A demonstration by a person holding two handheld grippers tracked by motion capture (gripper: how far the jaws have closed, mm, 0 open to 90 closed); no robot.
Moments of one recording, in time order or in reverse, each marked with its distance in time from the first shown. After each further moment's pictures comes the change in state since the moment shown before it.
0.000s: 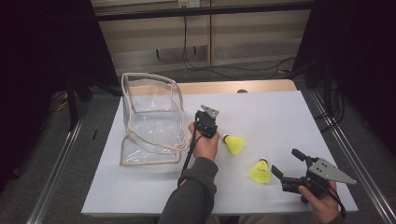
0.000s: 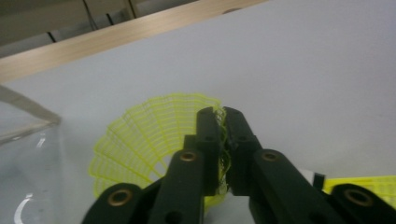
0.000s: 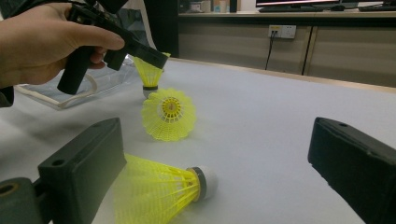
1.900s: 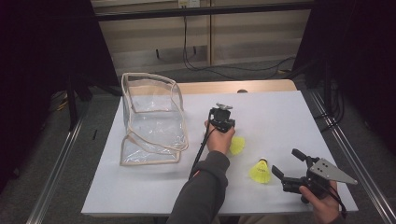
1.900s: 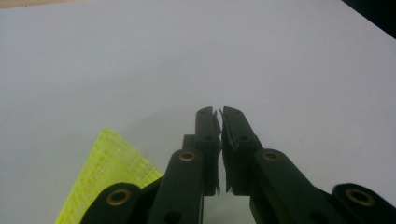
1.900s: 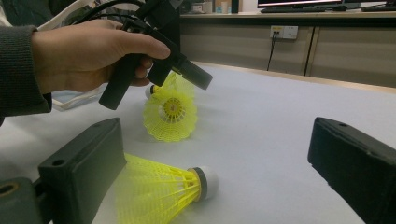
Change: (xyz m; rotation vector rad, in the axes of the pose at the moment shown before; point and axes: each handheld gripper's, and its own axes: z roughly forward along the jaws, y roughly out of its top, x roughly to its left) left arm -0.025 0.015 0.042 0.063 -0.213 -0.128; right arm 0.000 0.000 -0.001 -0.003 0.006 0.013
